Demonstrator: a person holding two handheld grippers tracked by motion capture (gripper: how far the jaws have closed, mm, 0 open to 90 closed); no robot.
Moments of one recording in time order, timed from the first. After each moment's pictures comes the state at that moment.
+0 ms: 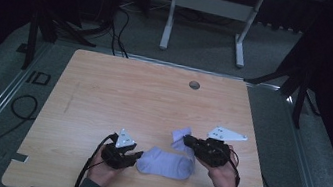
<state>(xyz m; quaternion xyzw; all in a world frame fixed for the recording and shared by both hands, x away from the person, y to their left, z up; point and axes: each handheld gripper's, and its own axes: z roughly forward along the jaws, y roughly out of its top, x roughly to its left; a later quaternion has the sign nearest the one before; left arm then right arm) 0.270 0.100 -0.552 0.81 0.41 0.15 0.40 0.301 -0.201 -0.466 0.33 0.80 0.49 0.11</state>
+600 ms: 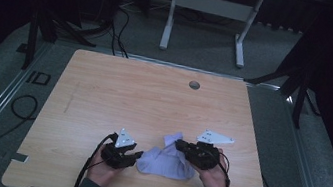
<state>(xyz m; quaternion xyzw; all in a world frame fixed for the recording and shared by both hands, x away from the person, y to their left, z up) 0.270 0.100 -0.550 0.81 0.41 0.15 0.40 0.301 -0.183 -0.494 0.33 0.81 0.48 0.09</state>
